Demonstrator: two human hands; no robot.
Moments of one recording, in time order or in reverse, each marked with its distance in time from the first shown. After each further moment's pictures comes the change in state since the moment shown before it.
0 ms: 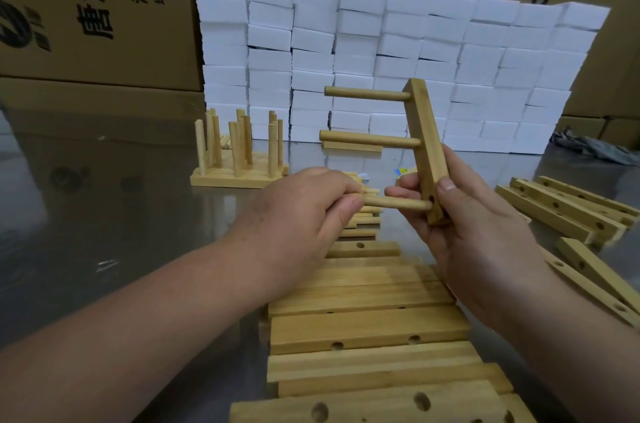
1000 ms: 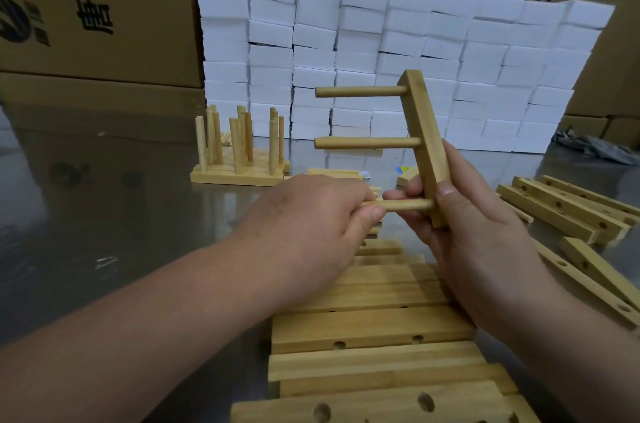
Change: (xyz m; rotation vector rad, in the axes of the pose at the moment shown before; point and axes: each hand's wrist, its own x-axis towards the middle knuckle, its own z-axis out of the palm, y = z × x) left_hand -0.001 0.016 -0.004 0.145 -0.084 -0.057; right_hand -0.004 0.001 0.002 -0.145 -0.055 -0.063
